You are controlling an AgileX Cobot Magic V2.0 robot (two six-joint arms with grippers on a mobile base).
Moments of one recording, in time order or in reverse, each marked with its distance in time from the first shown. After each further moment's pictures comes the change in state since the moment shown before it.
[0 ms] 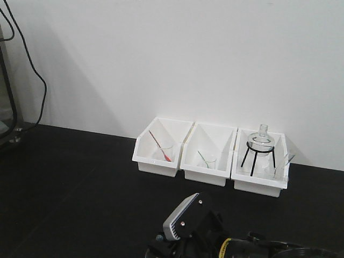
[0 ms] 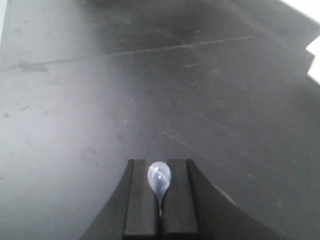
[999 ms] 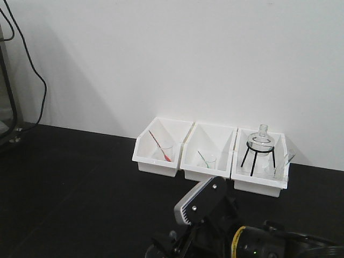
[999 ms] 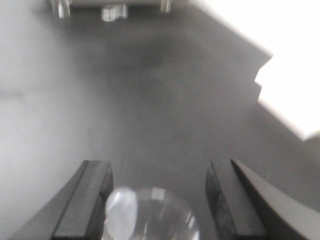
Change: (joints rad) left arm 0.000 0.000 0.000 0.000 0.000 0.000; right arm 0.000 -0.104 -0.004 0.000 0.134 0.021
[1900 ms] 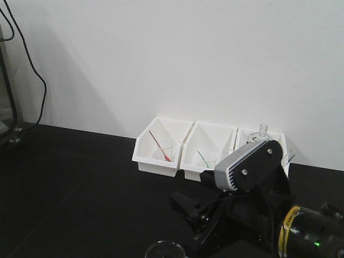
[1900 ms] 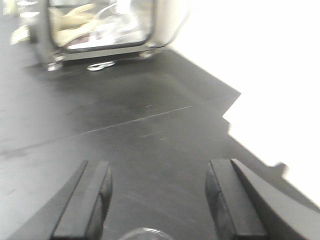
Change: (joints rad) left arm 0.000 0.000 0.000 0.000 0.000 0.000; right arm 0.040 -0.310 0.005 0.030 0.153 0.081
